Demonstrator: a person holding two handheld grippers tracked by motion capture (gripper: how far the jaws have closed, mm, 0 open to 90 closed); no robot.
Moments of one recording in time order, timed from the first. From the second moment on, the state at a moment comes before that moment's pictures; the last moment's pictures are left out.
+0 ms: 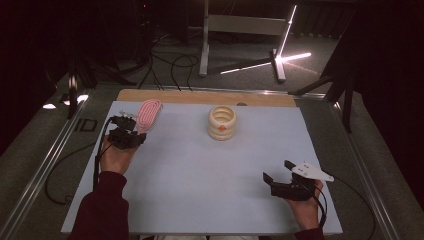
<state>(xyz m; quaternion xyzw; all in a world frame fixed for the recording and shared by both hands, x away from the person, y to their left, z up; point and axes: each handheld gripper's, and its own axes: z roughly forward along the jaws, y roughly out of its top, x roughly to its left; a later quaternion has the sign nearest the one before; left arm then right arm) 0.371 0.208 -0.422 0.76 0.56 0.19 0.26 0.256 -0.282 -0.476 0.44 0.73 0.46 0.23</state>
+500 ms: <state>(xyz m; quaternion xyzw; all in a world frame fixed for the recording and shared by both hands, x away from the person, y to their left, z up) 0.361 0.190 -0.403 0.78 0.52 0.19 0.29 0.276 -0.257 -0.440 0.42 0.74 0.50 0.19</state>
